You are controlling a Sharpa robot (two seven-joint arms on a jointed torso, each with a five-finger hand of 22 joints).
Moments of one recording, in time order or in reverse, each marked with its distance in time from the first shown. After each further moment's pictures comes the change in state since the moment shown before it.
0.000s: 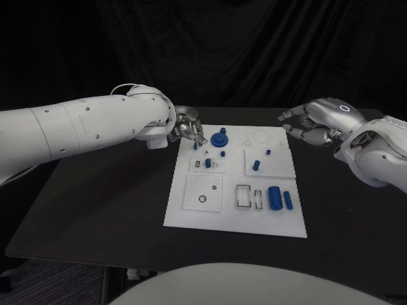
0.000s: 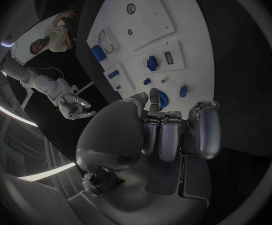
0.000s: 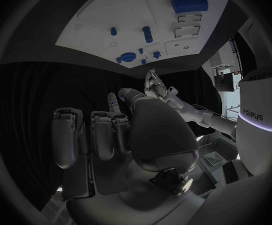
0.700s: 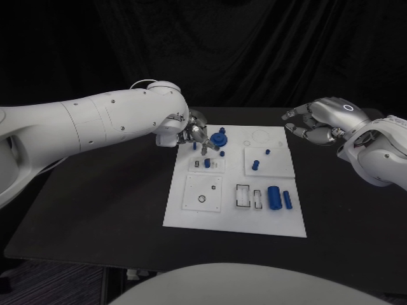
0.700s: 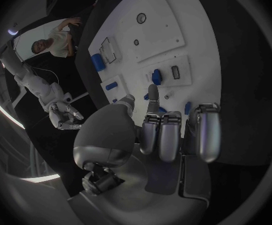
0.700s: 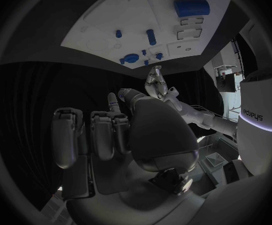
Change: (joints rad) left arm 0.002 0.134 0.000 -0.127 0.046 0.177 -0.111; left_hand -0.240 -0.017 -0.194 0.047 -0.130 0.103 -0.015 -0.013 -0.050 0.000 0.000 0.000 0.000 0.002 -0.002 0.000 0.000 0.000 0.015 -0.004 0.026 0.000; right arm 0.000 -0.012 0.000 -0.009 0.000 -0.002 0.001; right_hand 0.000 0.000 0.006 0.000 0.003 0.000 0.000 0.000 0.000 0.000 0.000 0.000 0.000 0.000 0.000 0.000 0.000 0.000 0.000 0.000 0.000 0.000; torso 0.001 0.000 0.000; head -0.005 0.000
